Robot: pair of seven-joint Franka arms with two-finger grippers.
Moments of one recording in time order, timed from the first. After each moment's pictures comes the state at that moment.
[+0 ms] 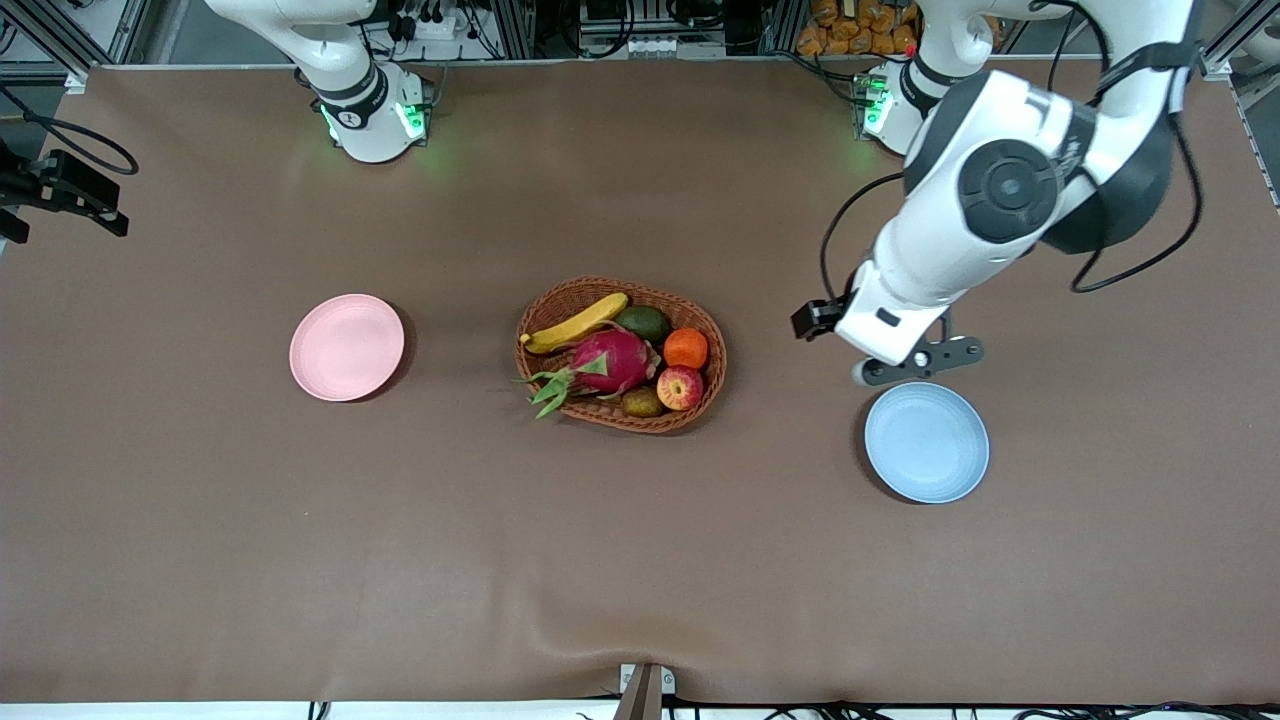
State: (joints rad) left arm -0.22 0.32 -0.29 -1.51 -0.01 1.73 -0.73; right arm -0.02 -0.04 -0.01 -1.51 -0.04 1.44 -0.13
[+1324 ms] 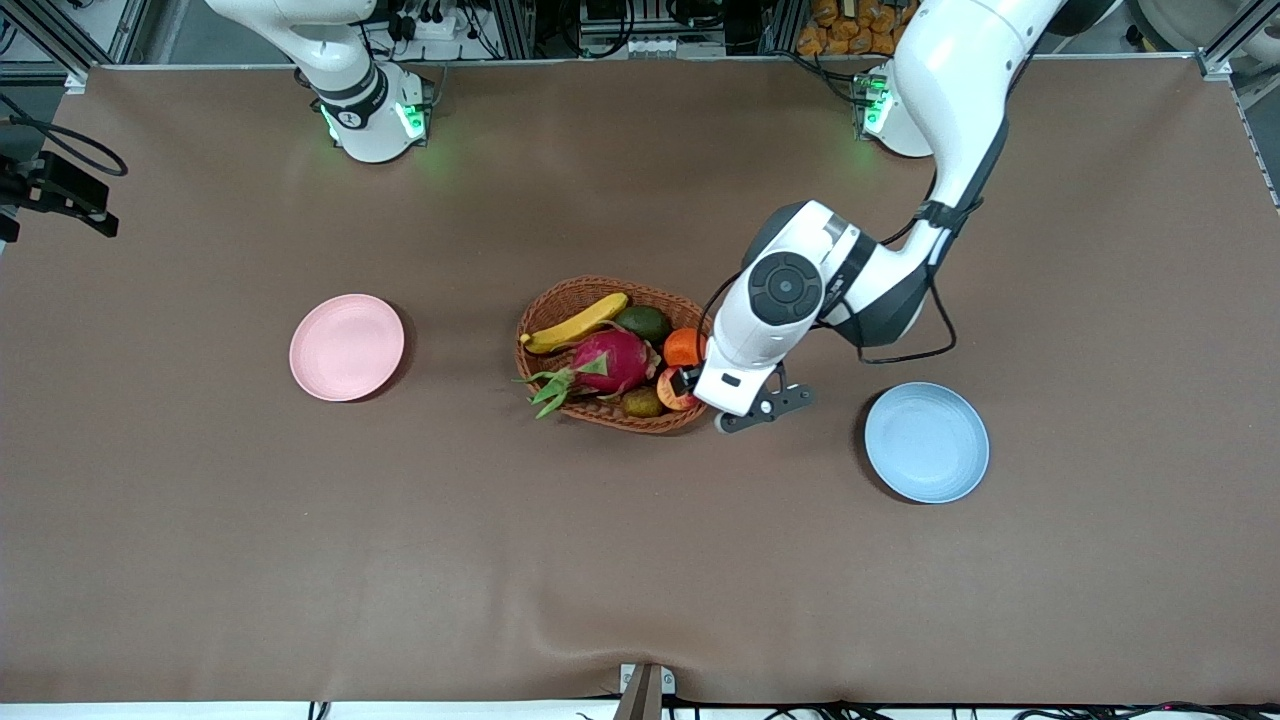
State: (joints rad) left arm -0.40 0.62 -0.29 -1.51 0.05 2.13 -1.01; right arm -0.05 -0.04 -0.01 -1.51 -0.04 1.44 -0.13
